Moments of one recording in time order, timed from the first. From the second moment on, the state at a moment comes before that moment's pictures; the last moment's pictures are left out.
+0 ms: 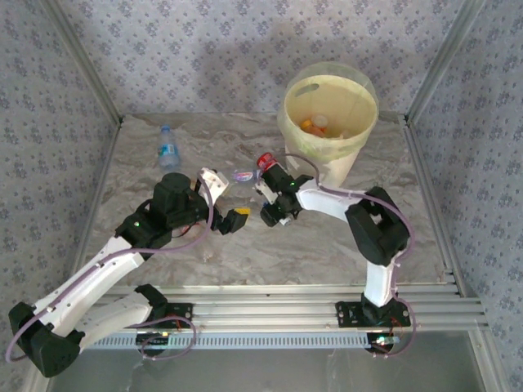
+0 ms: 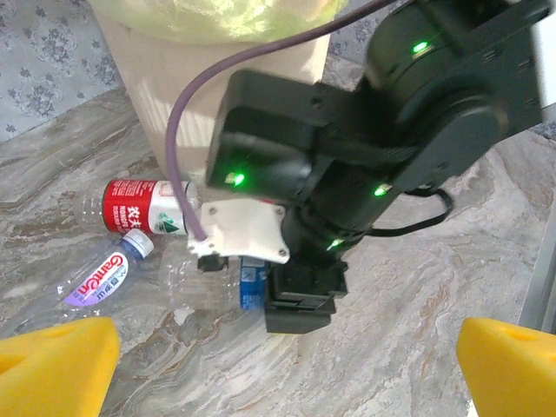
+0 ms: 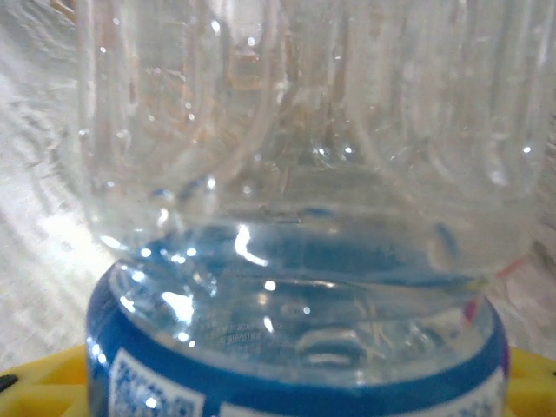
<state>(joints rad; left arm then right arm) -0.69 0.92 0.88 -0.37 0.25 0.06 0.71 1.84 1.22 -0.56 0.00 -0.02</state>
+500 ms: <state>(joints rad) -0.69 0.87 0.86 -0.34 0.22 0.05 0.71 1.39 1.08 -0.54 -0.02 0.08</state>
